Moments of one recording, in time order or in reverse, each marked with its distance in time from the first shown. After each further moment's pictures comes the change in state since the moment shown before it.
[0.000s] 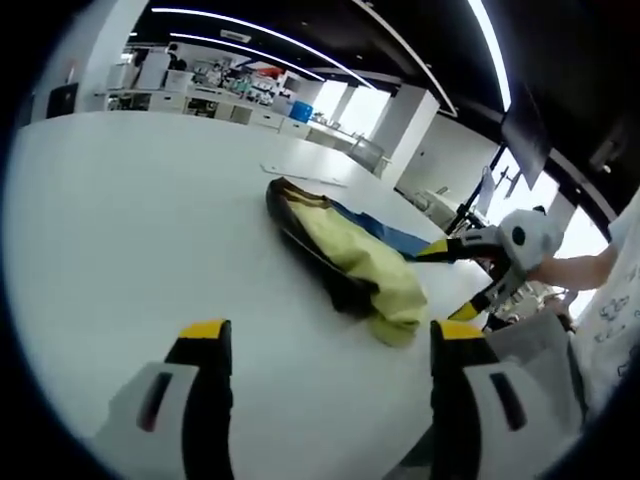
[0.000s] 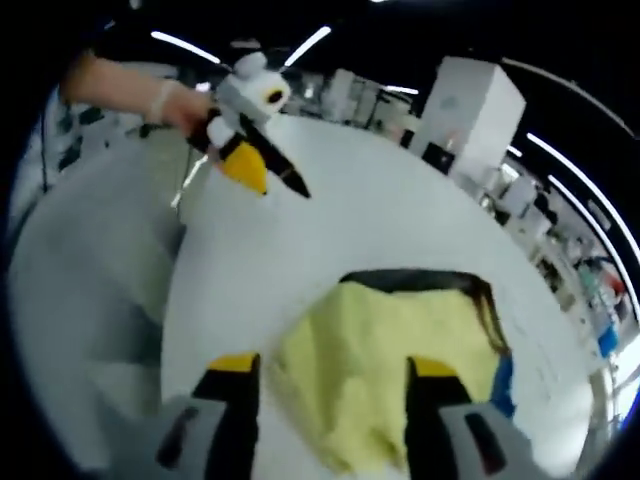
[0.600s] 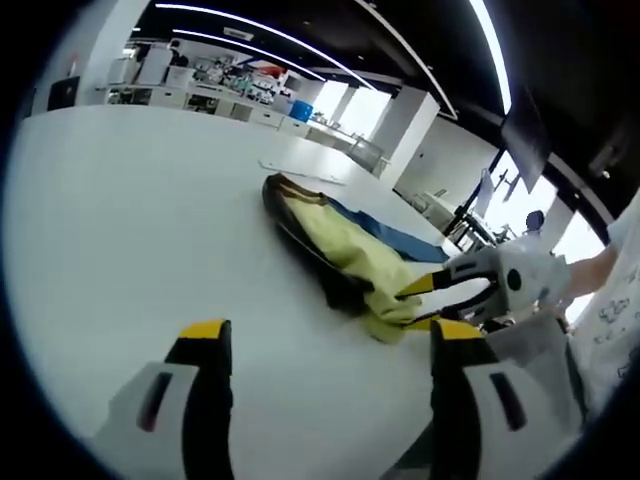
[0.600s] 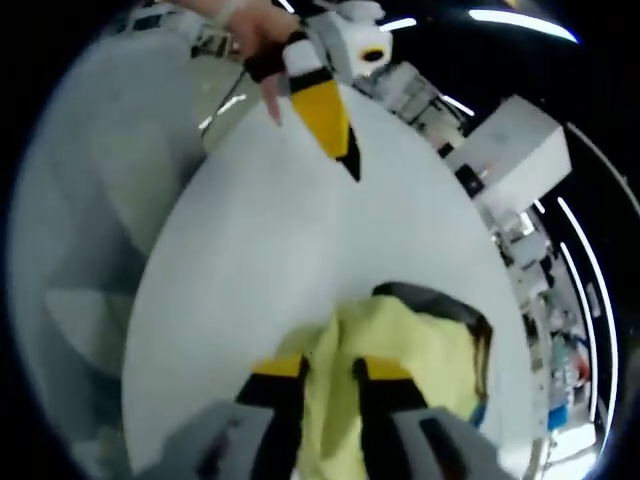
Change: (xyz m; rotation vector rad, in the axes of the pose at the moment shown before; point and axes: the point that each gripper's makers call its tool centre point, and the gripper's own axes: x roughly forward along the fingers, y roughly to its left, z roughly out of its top) left arm 0.006 -0.004 -0.008 -0.017 0.006 -0.013; right arm 0.030 0.014 -0.009 -0.256 0.118 -0.041
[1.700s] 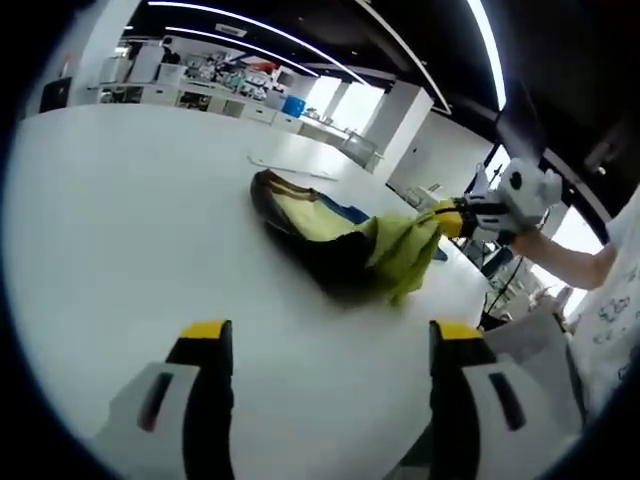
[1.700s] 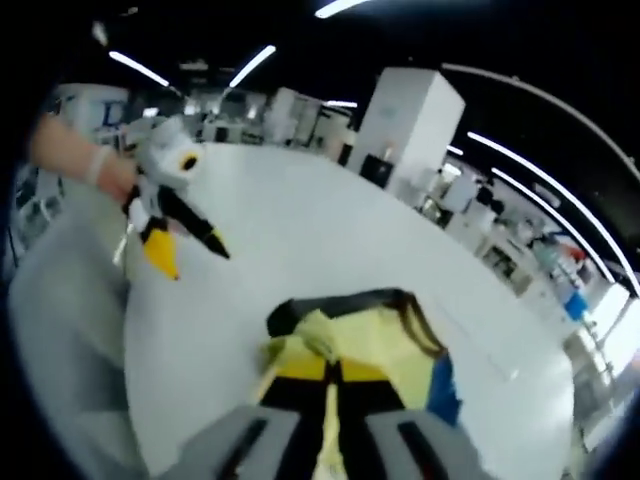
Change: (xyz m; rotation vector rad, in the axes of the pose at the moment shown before) left arm 0.013 -0.012 0.001 0.016 0.024 -0.029; right arm -0.073 -0.117 -0.020 0.555 -0.175 -0.209
